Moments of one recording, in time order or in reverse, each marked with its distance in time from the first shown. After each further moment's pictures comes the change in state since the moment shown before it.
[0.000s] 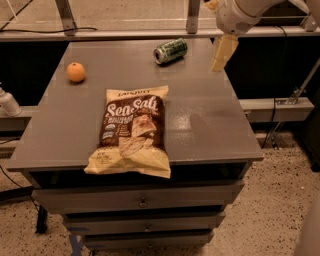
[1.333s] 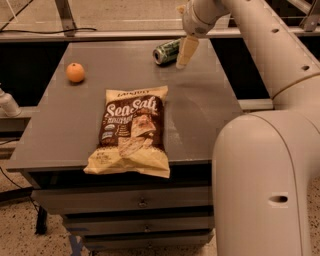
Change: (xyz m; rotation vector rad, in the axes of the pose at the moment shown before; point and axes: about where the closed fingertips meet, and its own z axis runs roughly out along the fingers) arm -0.026 -0.081 0.125 0.059 -0.069 0.013
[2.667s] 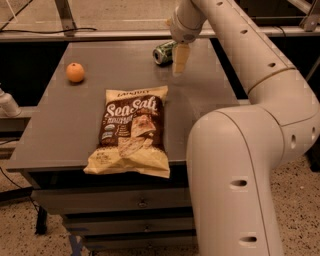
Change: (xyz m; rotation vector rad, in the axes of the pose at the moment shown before) arm -0.006 0.022 0.041 -0.137 0.094 -0.102
